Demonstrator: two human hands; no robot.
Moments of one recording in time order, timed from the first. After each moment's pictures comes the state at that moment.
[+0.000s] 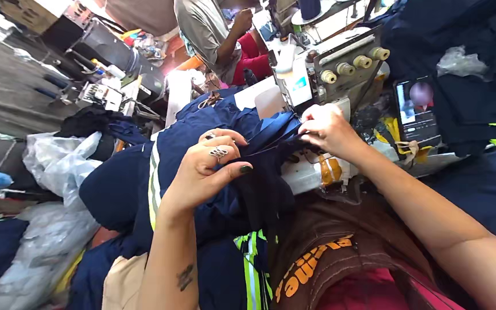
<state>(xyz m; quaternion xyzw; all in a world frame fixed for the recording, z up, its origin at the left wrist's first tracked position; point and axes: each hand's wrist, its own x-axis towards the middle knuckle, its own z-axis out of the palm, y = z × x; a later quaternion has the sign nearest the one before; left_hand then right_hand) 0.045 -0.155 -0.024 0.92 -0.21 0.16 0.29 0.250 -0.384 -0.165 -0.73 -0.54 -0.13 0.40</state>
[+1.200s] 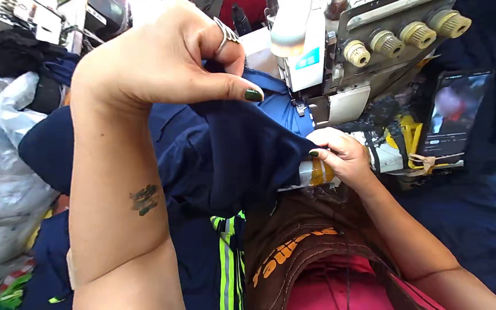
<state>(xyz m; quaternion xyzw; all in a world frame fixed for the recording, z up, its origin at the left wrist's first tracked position) 0.196 -0.117 0.001 0.93 -0.23 -0.03 0.28 0.238 -0.406 -0.224 -0.59 -0.45 0.04 0.67</state>
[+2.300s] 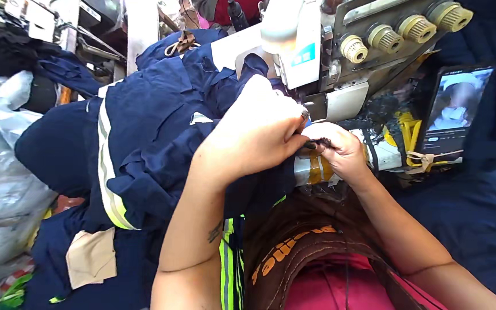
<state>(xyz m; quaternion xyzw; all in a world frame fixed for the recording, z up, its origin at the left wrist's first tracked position) 0.177 -0.209 -0.070 0.96 -0.24 0.04 0.12 0.241 -0.400 -0.228 -0.58 -0.45 0.00 0.67</state>
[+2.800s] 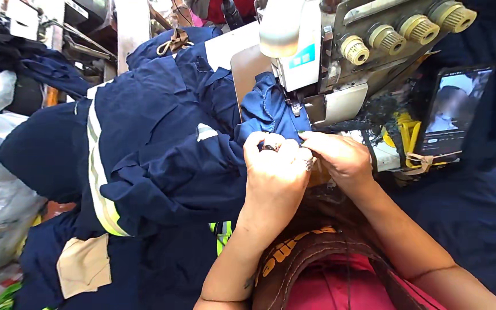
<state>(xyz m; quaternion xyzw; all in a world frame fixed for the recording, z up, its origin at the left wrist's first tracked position) 0.122 -0.276 -0.134 0.97 0.00 0.23 0.08 0.229 -0.409 -0.216 -0.72 -0.47 -0.17 0.49</state>
